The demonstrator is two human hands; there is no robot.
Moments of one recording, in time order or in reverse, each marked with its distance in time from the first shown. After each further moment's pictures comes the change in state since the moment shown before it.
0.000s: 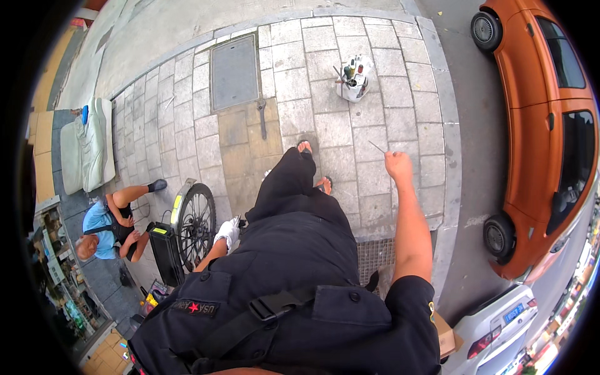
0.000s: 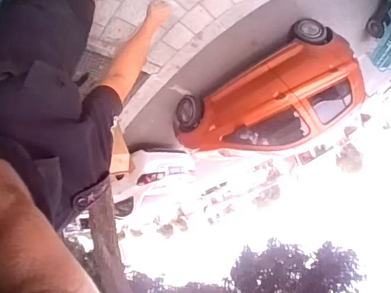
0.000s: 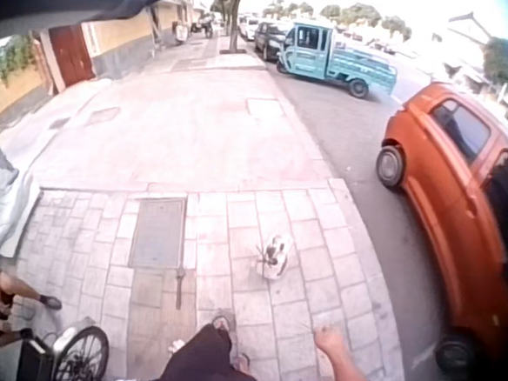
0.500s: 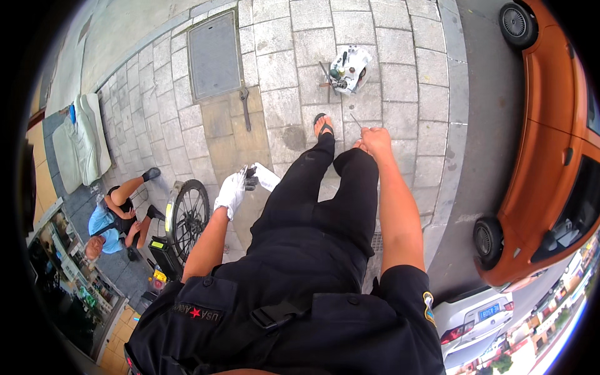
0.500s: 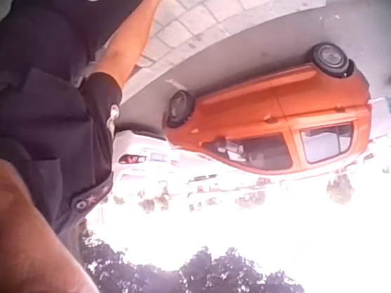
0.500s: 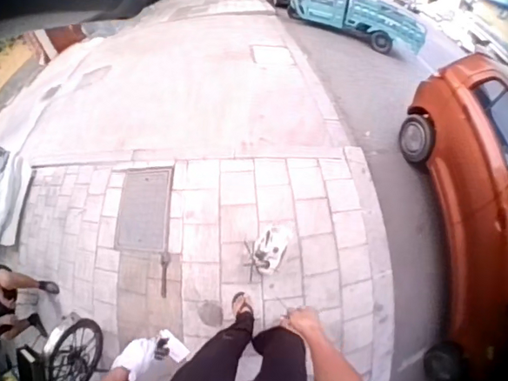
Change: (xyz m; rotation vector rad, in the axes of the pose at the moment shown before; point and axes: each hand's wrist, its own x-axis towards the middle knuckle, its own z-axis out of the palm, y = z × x) left_hand 0.133 0.329 0.048 -0.367 -0.049 0.024; right_hand 0.241 -0.070 0.040 0.333 -0.411 0.255
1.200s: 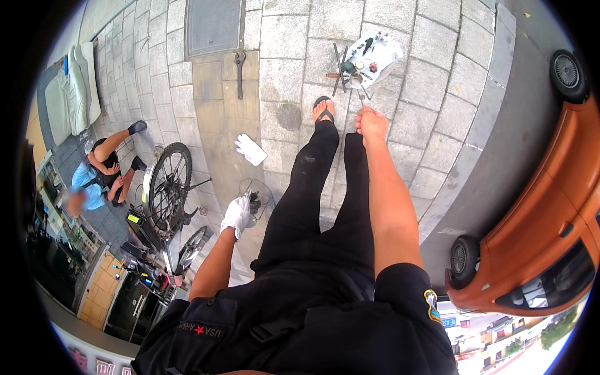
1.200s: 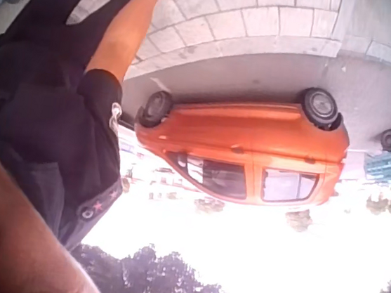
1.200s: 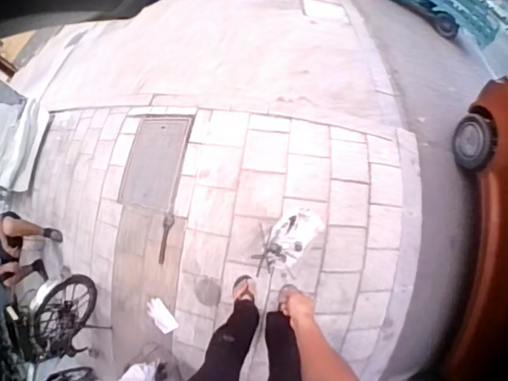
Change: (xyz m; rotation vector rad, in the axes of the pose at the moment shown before) left_hand -0.006 -0.076 0.110 -0.090 0.148 -0.512; right_hand 0.150 -0.033 0.065 0.370 -0.002 0.149
